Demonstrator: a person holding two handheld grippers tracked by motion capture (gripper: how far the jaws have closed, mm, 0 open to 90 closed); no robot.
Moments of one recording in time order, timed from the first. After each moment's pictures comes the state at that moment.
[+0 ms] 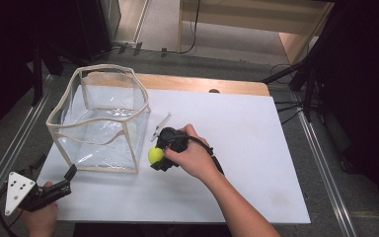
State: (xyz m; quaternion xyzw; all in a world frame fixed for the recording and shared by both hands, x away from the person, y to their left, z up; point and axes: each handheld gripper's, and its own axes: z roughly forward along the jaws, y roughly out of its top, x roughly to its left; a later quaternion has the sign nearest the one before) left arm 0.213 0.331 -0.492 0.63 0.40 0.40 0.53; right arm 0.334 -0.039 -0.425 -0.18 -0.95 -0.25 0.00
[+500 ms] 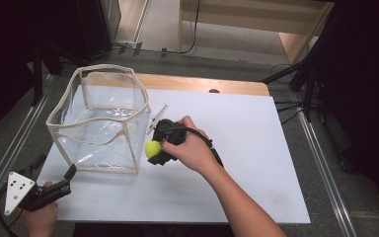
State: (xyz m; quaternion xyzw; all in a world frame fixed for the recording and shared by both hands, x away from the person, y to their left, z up) left arm 0.213 0.331 -0.492 0.63 0.40 0.40 0.53; right arm 0.338 -0.034 -0.394 -0.17 -0.95 -0.25 0.00
